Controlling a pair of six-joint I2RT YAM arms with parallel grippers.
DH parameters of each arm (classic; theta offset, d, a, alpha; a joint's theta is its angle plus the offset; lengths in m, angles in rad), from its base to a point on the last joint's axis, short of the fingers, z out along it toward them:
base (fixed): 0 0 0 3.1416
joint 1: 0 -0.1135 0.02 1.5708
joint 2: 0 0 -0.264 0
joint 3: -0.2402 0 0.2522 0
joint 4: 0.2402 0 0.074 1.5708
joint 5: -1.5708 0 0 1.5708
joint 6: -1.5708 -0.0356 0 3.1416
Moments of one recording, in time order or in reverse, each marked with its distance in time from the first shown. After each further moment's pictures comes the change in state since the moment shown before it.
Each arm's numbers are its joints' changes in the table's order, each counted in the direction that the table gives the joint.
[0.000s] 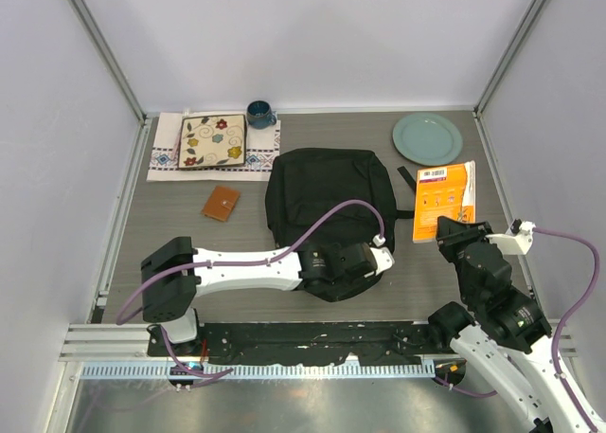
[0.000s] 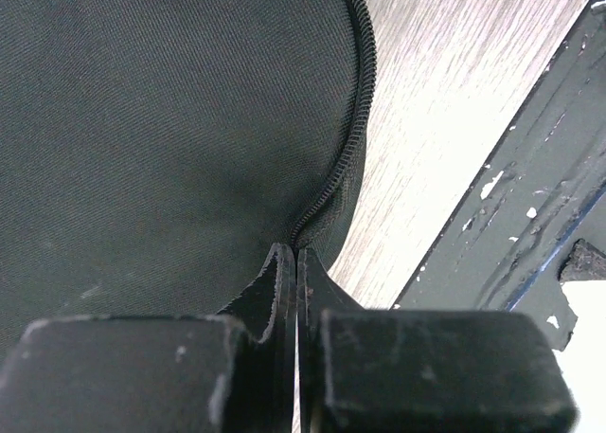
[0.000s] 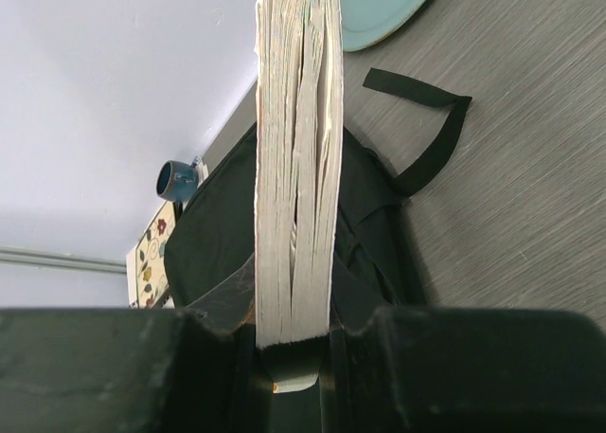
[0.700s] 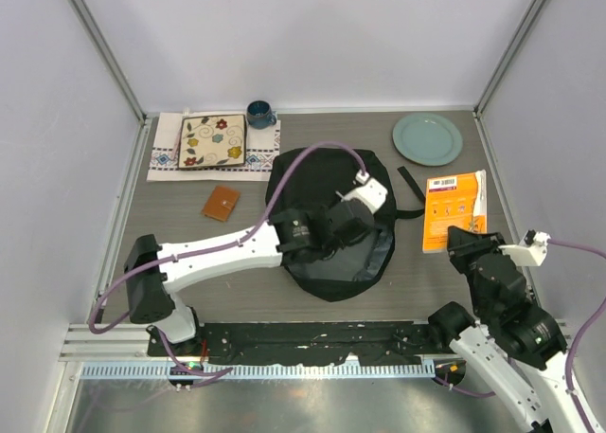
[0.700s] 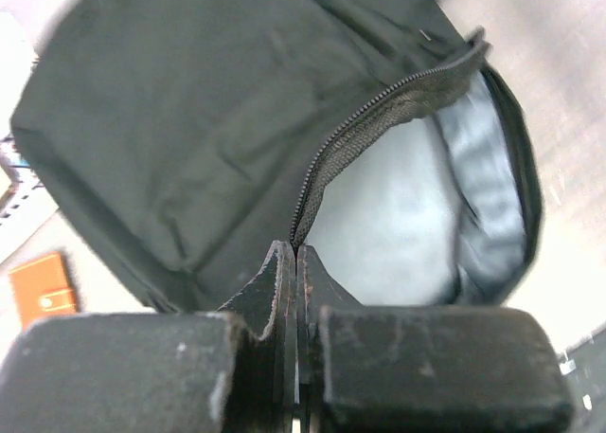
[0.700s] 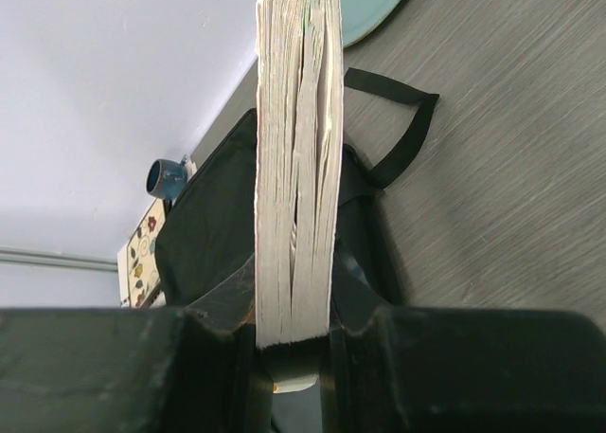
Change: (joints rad) left arm -0.071 -0.080 -0.181 0.016 0.361 0.057; right arm 0.000 -0.064 -0.046 0.137 -0.011 -0.004
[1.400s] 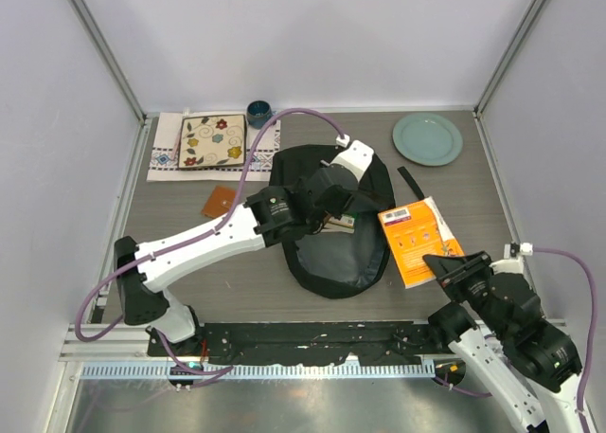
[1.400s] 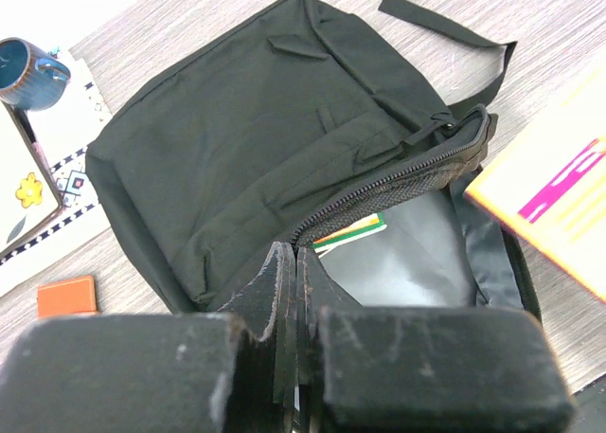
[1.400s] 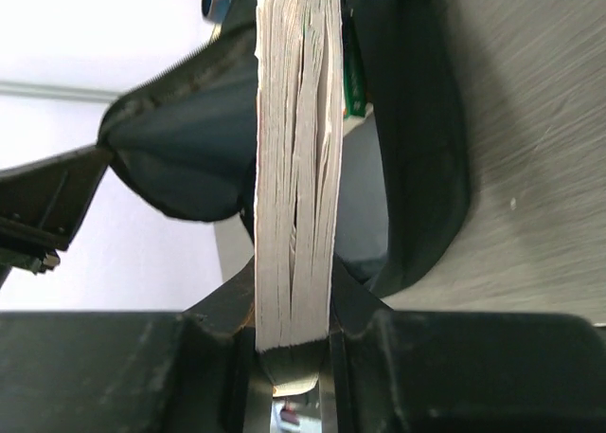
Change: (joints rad) left arm -0.106 -0.043 -0.177 0.008 0.039 -0.003; right arm 0.000 -0.135 -0.074 0.253 0.409 -0.182
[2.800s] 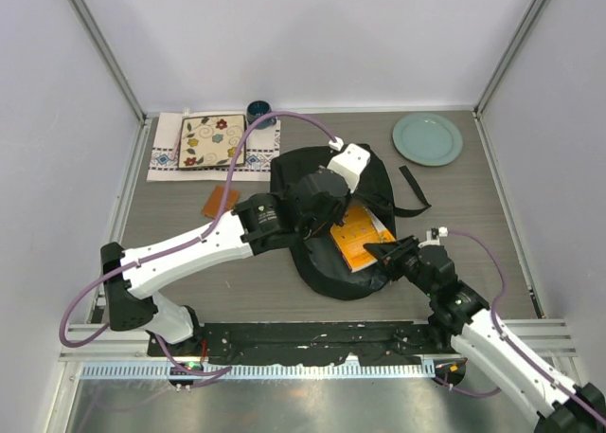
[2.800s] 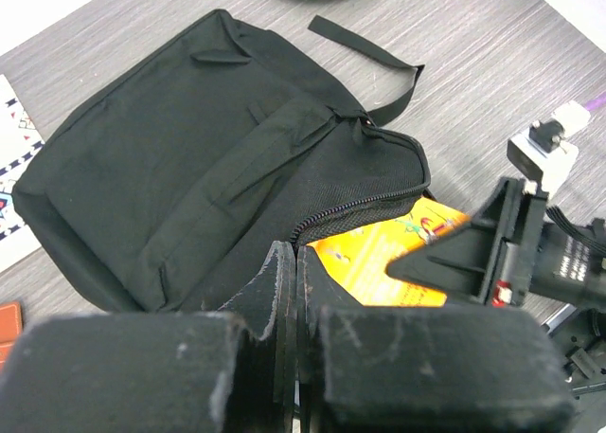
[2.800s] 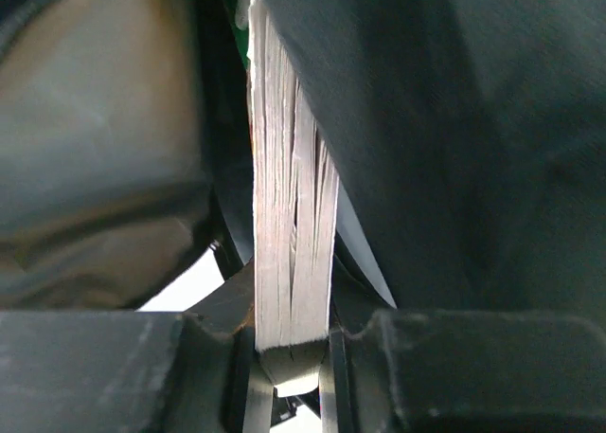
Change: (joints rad) left arm 0.021 -0.078 0.060 -0.085 -0.108 0.054; right arm 0.000 0.268 0.641 -0.901 0.322 -0.248
